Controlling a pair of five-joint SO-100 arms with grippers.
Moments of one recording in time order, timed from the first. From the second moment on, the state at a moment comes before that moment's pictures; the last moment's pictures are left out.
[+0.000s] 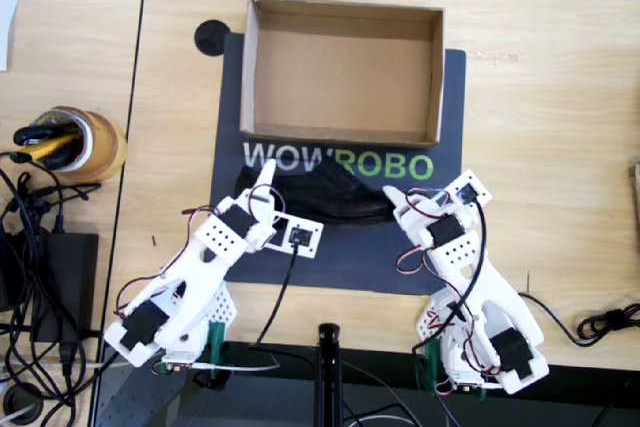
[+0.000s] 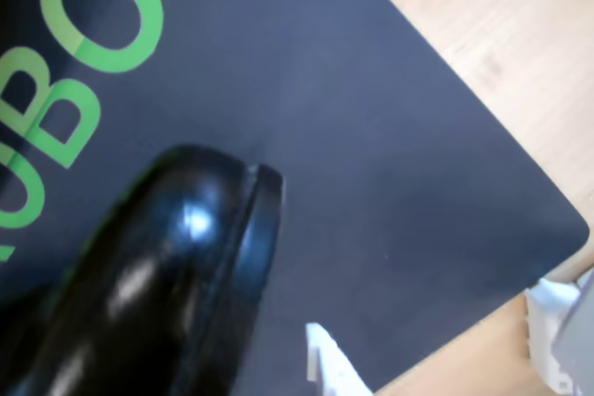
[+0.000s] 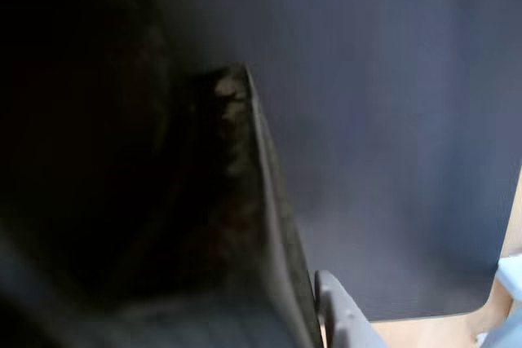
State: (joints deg) arm 0 33.0 110.6 122.3 74.4 -21.4; arm 1 -34.6 114.4 118.1 79.5 -12.6
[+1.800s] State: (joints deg) arm 0 17.7 143.3 124.7 51.9 0.6; arm 1 -27.2 125.7 99.7 75.4 -8.7
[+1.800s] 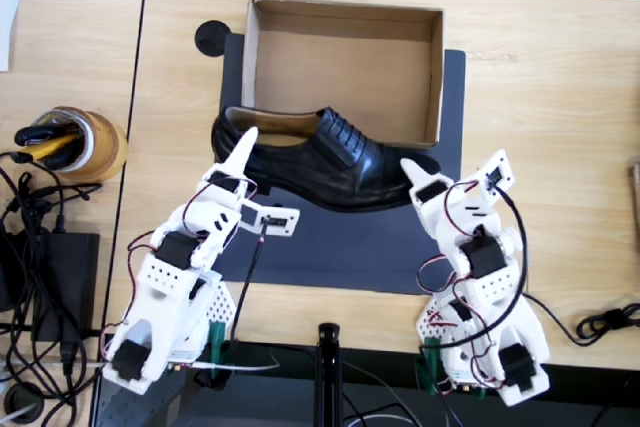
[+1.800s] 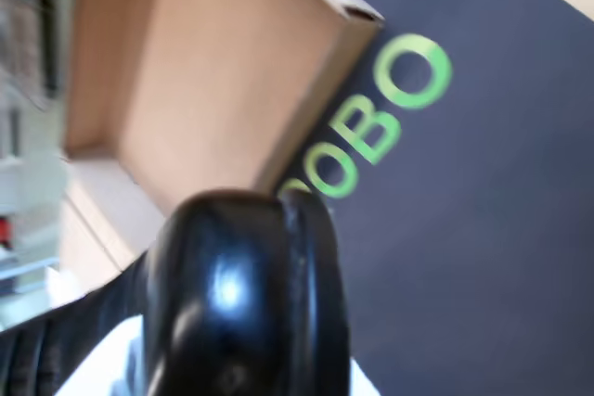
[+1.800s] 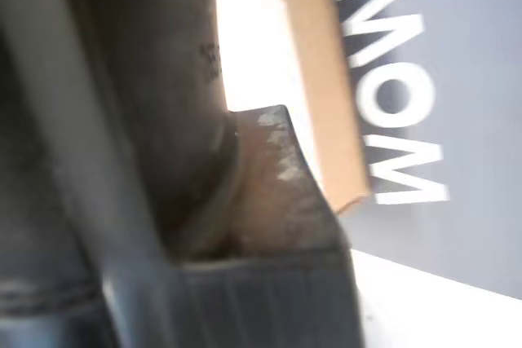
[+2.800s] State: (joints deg) arm 0 12.7 86.7 113.9 3.2 0.8; arm 1 -15.3 91.5 115.0 12.4 -3.3
